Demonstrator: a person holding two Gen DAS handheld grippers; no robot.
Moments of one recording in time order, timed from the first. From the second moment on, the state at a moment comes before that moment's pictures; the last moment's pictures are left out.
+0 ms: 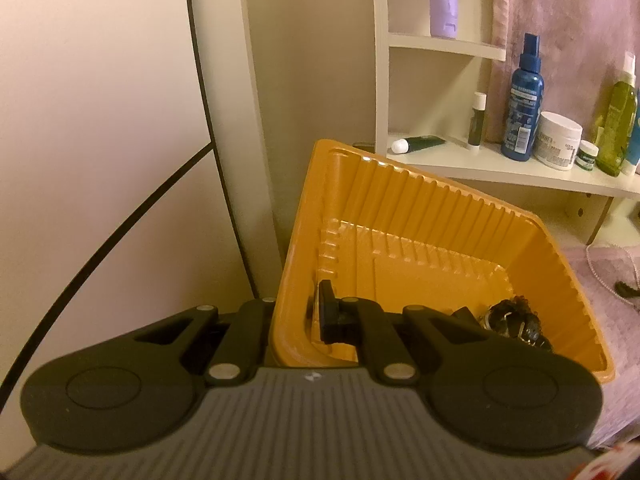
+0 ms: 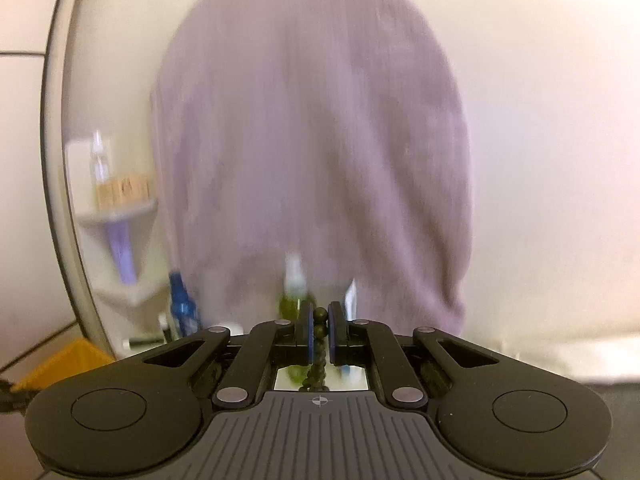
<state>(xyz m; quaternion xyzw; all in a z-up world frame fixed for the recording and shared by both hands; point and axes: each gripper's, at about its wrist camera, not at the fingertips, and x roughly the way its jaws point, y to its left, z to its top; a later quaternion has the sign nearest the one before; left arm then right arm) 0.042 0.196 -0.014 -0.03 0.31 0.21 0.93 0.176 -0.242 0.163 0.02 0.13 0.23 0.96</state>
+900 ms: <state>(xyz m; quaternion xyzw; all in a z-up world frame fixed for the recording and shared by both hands) 0.029 0.204 -0.012 -0.05 0.30 0.20 0.93 0.168 -0.155 0.302 0.00 0.02 0.34 0.94</state>
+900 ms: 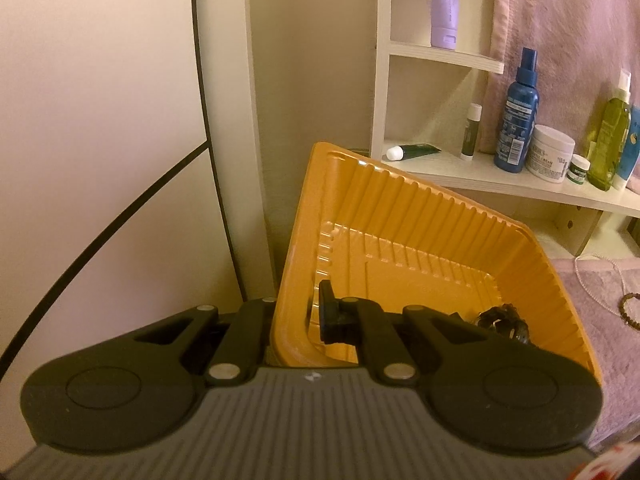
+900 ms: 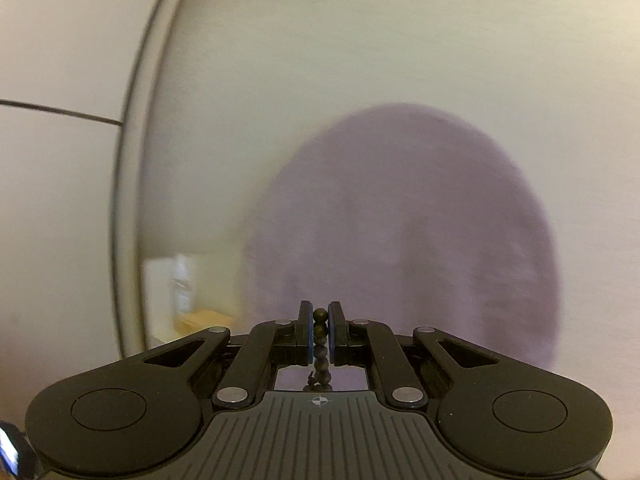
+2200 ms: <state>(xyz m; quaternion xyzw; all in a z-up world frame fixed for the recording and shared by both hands) 0.035 0.211 -0.023 -0.07 0.30 0.19 0.93 0.191 0.045 0.024 0.05 0.34 0.47 0.81</state>
